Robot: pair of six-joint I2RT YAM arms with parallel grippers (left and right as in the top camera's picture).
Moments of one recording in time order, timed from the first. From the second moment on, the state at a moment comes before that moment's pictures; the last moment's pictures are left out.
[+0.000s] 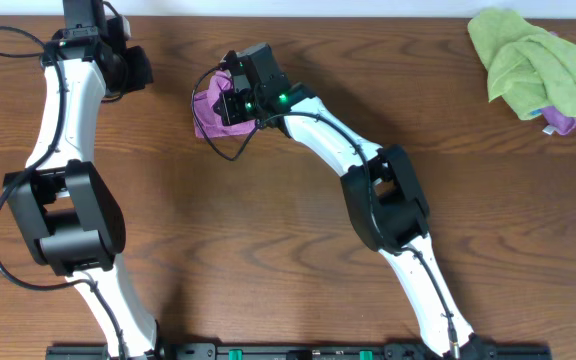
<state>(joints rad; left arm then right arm) 0.15 2.10 1.85 -0.82 0.19 -0.14 0.60 2.53 2.08 -0.32 -0.43 0.37</state>
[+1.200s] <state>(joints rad) 0.14 2.10 1.67 -0.81 0.27 -0.09 0.38 1.97 2.14 -1.24 0.11 0.10</state>
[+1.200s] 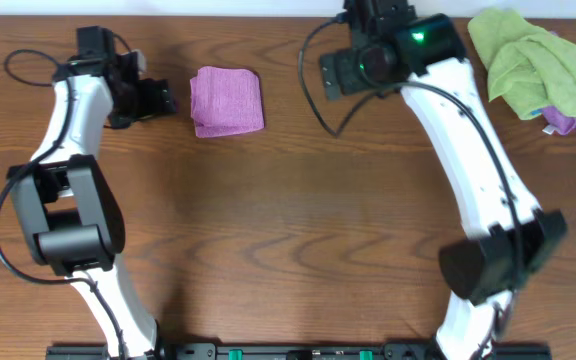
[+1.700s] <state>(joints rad) 0.06 2.10 1.67 -0.79 0.29 -0.10 0.54 1.47 2.03 -1.64 0.51 0.26</state>
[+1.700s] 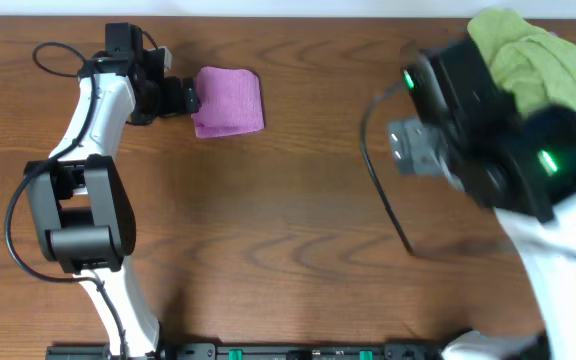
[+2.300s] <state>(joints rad) 0.04 2.10 1.67 -0.77 0.32 -0.13 0.63 0.69 1.00 -1.16 0.77 0.52</state>
